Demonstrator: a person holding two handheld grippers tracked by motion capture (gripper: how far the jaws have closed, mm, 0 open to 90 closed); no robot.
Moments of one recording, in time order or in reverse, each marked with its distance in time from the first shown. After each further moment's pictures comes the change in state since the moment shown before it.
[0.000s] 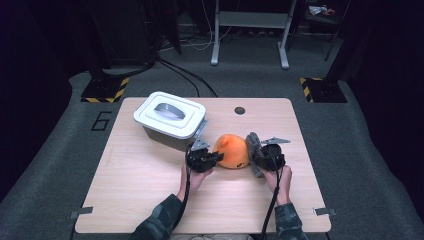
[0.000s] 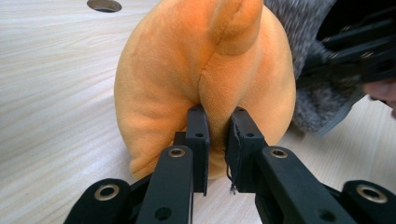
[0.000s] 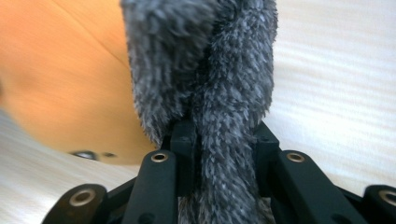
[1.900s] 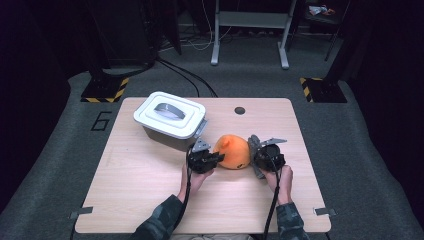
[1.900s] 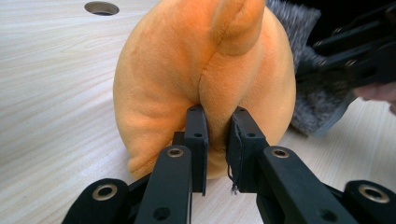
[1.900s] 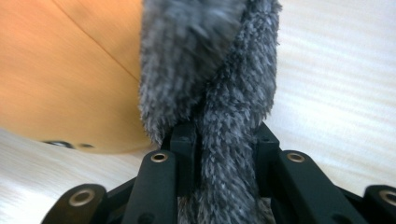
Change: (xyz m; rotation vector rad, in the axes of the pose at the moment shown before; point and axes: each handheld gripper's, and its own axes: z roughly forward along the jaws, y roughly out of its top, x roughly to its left) left arm -0.004 -0.001 0.000 -0.006 0.003 0.018; right arm -0.001 -0.002 0.005 0.070 -0.048 -0.055
